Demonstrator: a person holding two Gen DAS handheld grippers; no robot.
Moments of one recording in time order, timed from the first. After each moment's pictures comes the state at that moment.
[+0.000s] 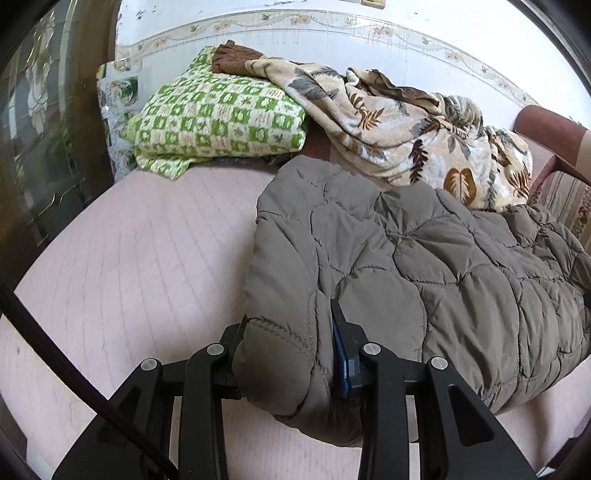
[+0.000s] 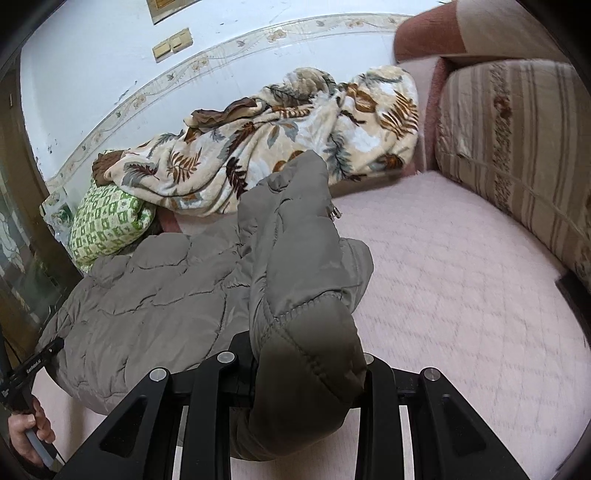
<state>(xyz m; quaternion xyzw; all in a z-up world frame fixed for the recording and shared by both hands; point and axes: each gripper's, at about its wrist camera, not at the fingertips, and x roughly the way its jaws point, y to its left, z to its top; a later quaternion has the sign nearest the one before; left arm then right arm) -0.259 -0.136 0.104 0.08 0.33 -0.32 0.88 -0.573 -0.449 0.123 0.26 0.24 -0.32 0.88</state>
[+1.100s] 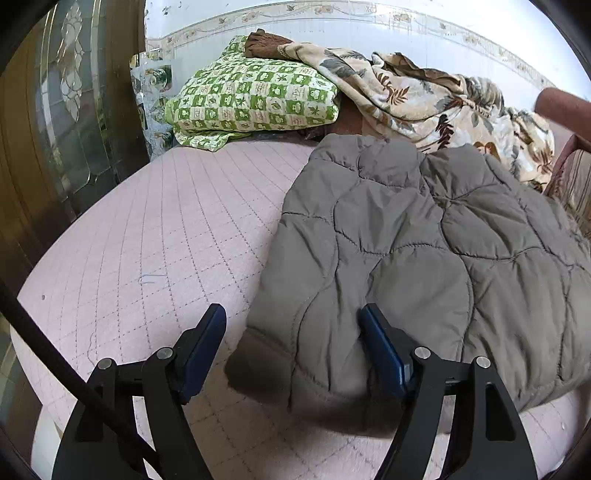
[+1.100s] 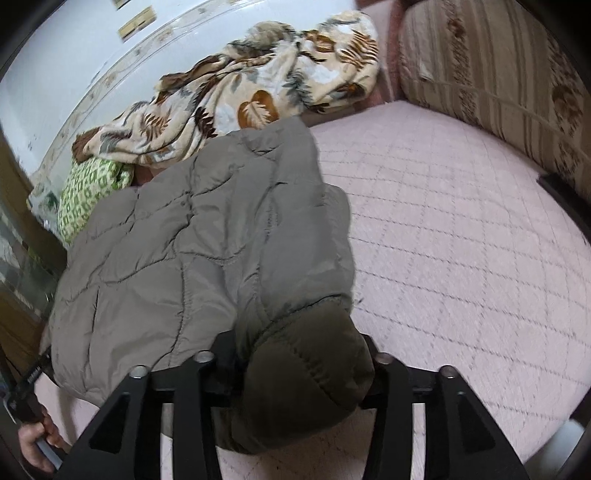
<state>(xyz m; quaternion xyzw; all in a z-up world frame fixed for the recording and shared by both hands) -0.289 -0.091 0.061 0.10 0.34 -0.26 0.90 -0.629 -0.435 0.055 0.33 0.29 -0.32 0.84</state>
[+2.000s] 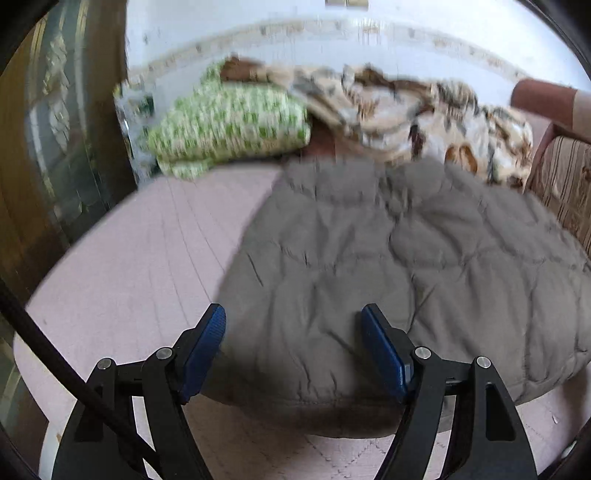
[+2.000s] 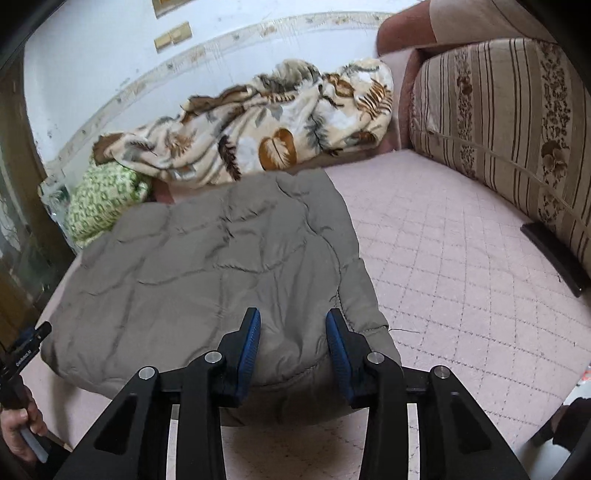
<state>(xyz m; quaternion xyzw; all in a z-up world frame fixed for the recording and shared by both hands) -0.315 -0.117 0.071 0.13 0.31 -0.28 0.90 -0.631 -0.404 0.088 0.25 0.26 -0.34 0.87</state>
